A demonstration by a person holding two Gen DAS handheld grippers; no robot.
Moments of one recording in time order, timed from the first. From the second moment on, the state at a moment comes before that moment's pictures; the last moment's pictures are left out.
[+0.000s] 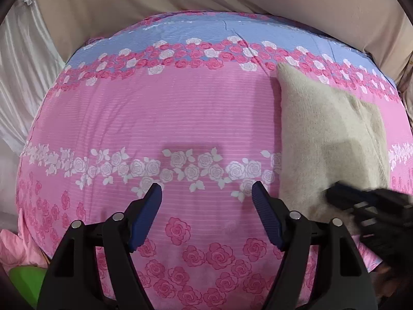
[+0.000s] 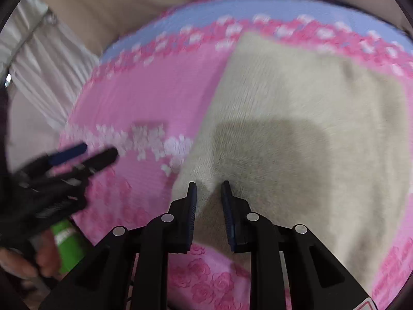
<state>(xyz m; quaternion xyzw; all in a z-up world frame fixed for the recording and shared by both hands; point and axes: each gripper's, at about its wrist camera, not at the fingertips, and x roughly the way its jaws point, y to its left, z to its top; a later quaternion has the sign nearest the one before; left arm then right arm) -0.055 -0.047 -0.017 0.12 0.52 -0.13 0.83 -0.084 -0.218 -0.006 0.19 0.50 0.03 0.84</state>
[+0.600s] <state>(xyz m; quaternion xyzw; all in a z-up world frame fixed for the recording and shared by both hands) -0.066 -0.072 -0.024 0.15 0.52 -0.14 0.83 -0.118 -0.337 -0.013 0.24 0.47 -0.13 0.84</state>
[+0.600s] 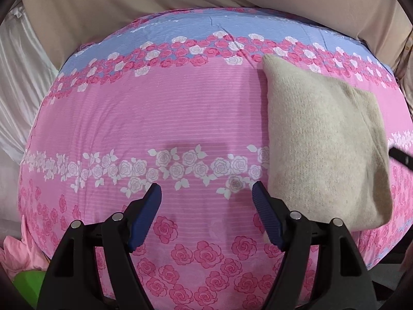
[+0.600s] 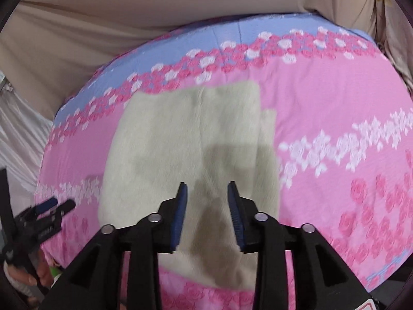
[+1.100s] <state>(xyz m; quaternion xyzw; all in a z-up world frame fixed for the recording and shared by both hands) -0.076 -0.110 -0.022 0.17 0.52 -0.16 0.82 -0.066 -0.411 -0.039 0.29 0.45 -0.11 0.84</state>
